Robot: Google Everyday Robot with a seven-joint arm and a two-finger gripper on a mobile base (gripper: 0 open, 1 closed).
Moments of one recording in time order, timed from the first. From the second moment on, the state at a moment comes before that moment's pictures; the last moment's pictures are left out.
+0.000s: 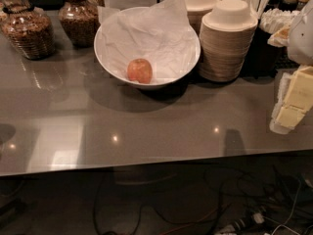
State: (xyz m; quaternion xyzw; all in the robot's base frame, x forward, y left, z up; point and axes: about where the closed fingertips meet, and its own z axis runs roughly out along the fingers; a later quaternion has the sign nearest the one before) arm 0.438 -0.217 0.976 -0.60 0.78 -0.03 0.16
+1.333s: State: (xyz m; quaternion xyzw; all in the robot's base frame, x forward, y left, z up) arm 0.499 -0.156 0.984 -0.61 0.73 -0.01 0.31
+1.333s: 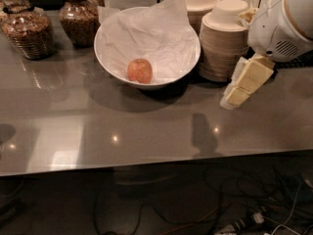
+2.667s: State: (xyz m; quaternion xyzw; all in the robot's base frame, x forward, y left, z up) arm 0.578 -0.042 0.998 -0.65 0.66 0.06 0.38
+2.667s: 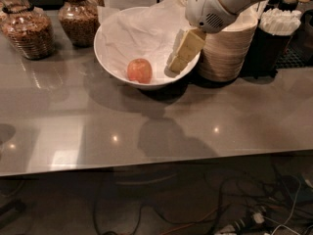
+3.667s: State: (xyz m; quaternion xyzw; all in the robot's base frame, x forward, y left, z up) arm 0.630 -0.021 0.965 -0.67 0.61 0.04 0.41
